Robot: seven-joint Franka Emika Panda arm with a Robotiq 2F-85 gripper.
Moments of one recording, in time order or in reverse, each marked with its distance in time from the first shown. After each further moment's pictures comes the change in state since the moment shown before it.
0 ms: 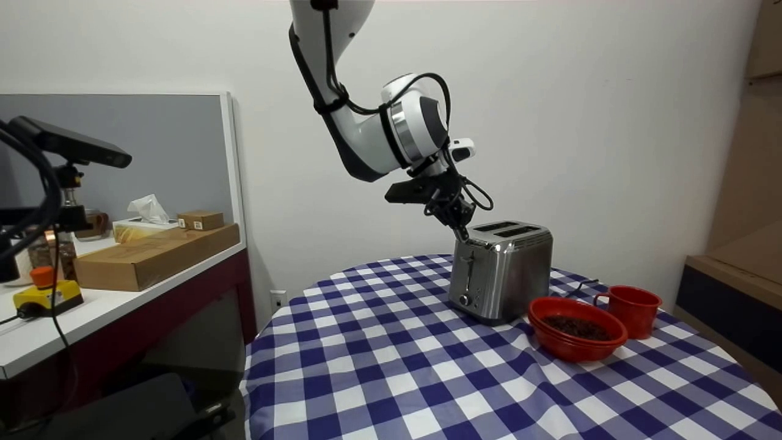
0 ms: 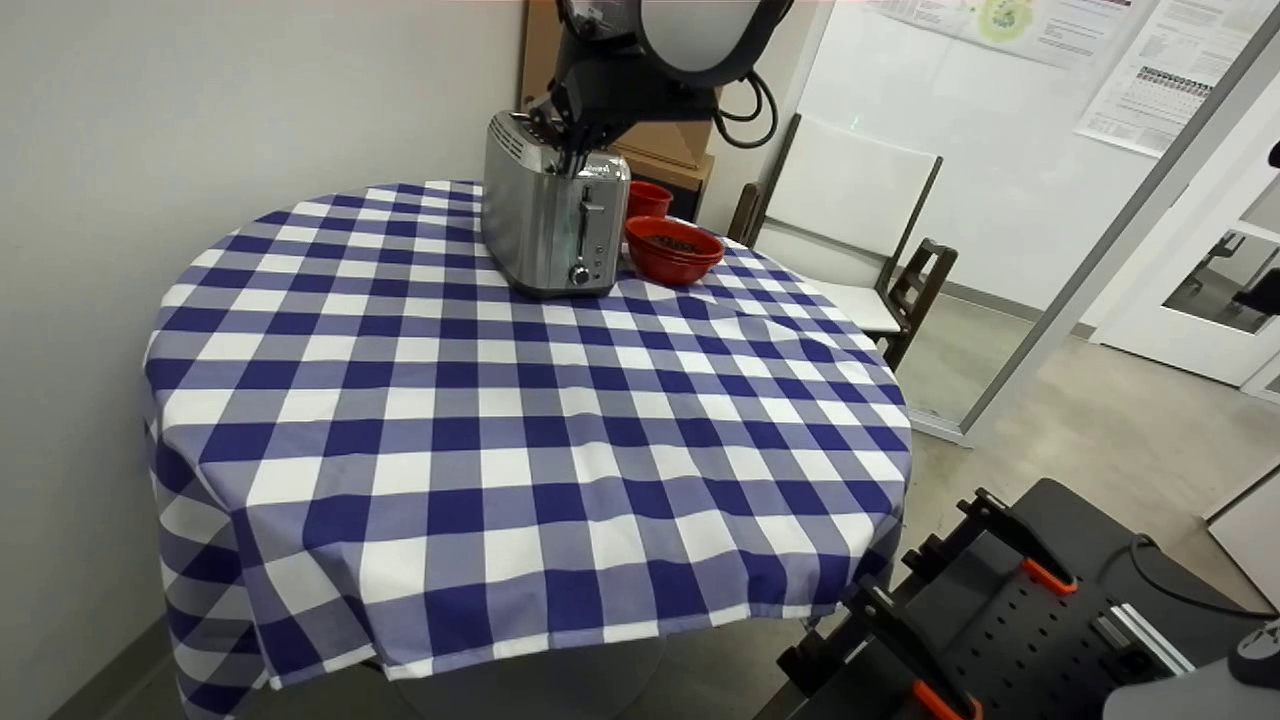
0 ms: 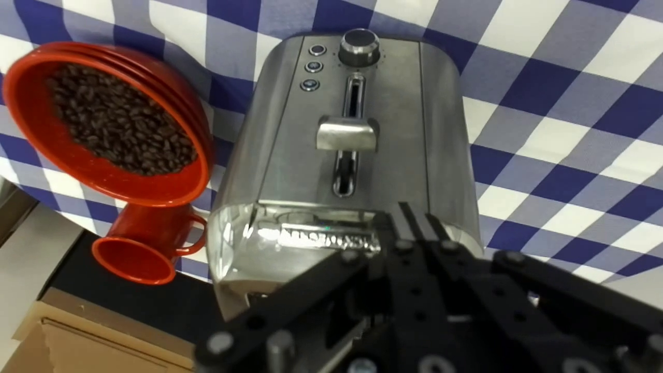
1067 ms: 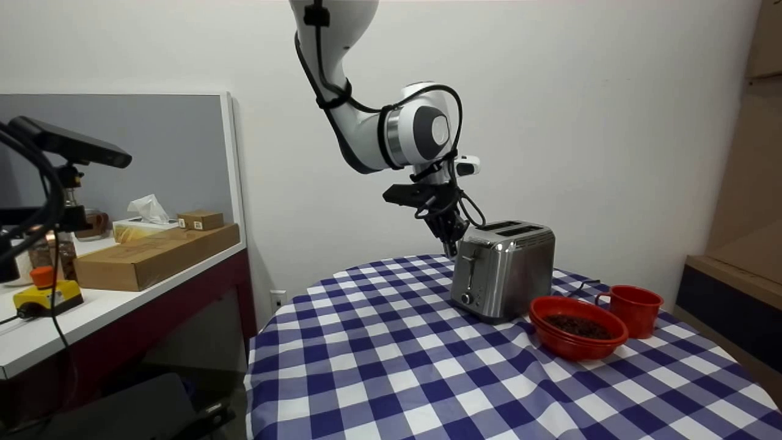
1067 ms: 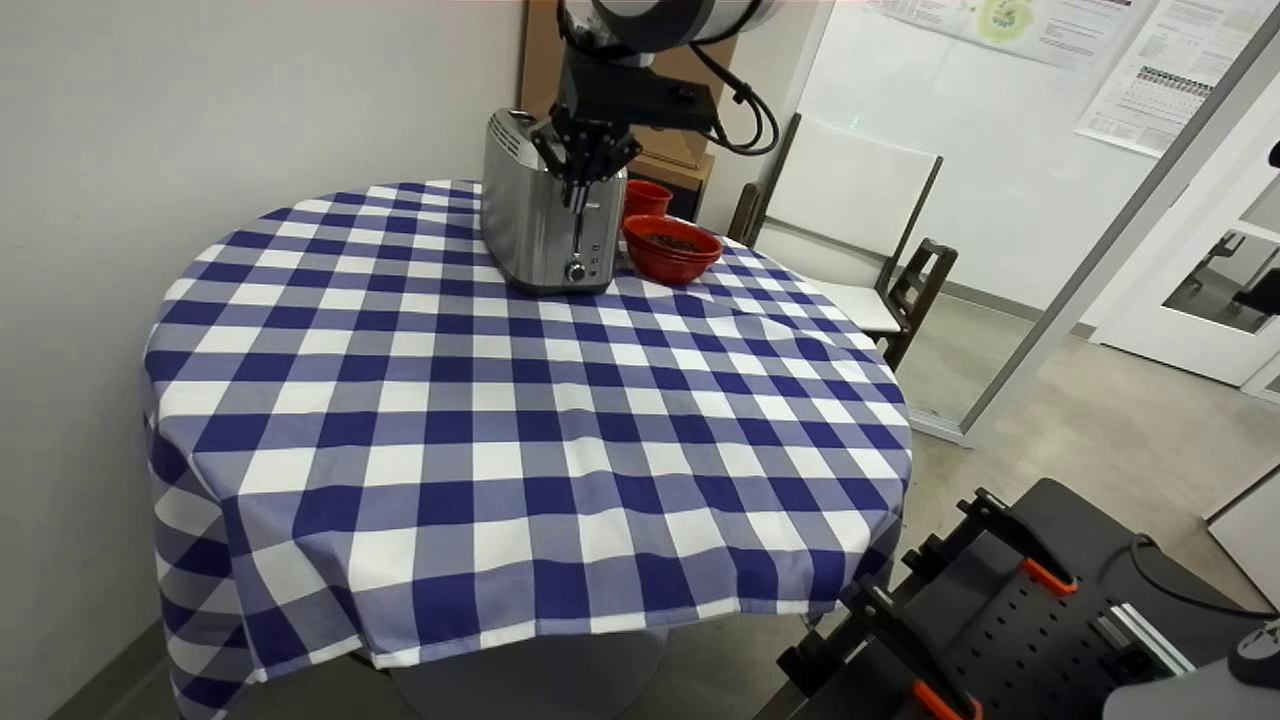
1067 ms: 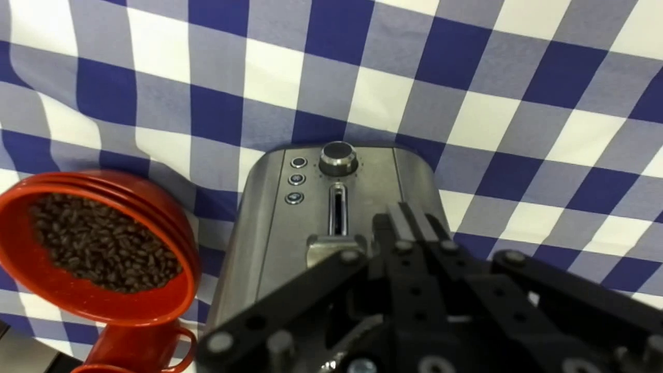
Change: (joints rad) arm 0.010 0.028 0.007 0.028 0.378 -0.142 -0.240
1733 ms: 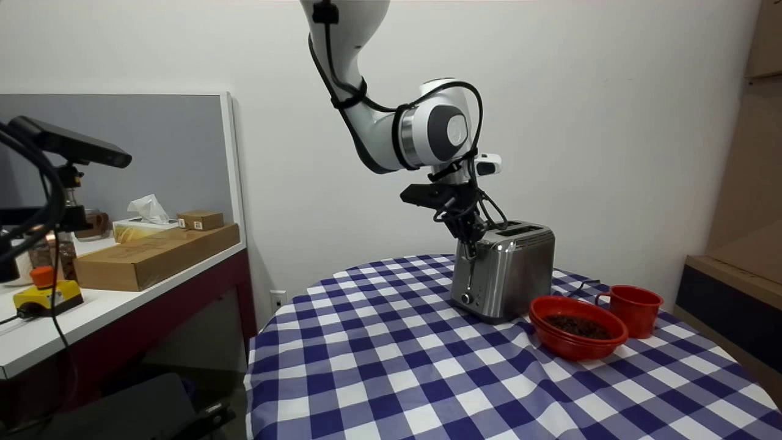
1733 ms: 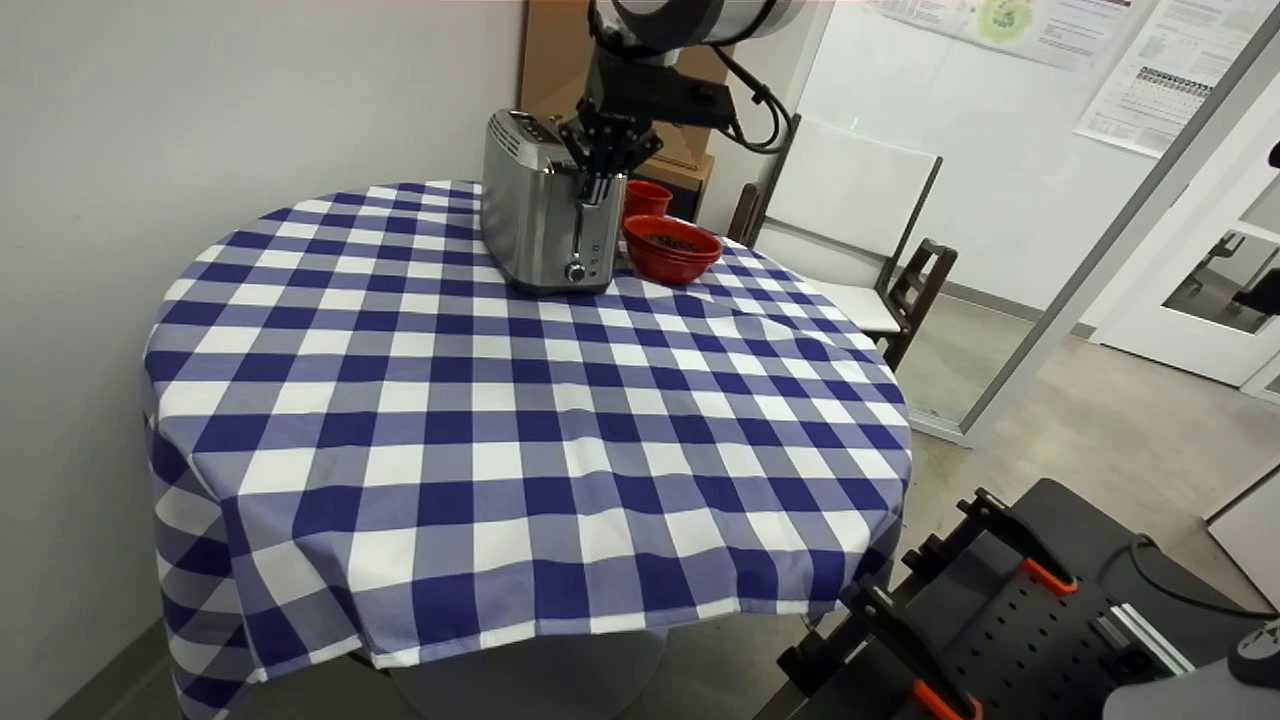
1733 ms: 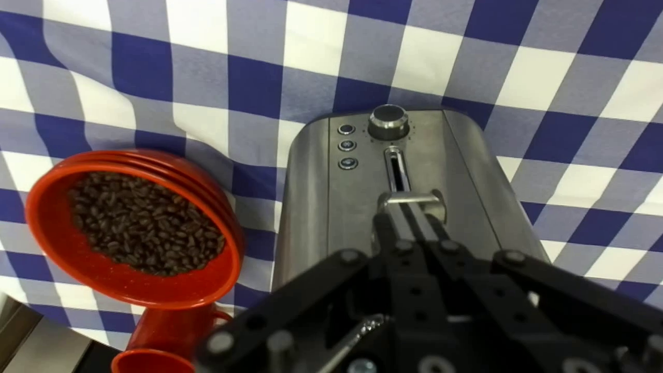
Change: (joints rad) arm 0.000 0.012 -0.062 0.017 0.058 0.030 -0.049
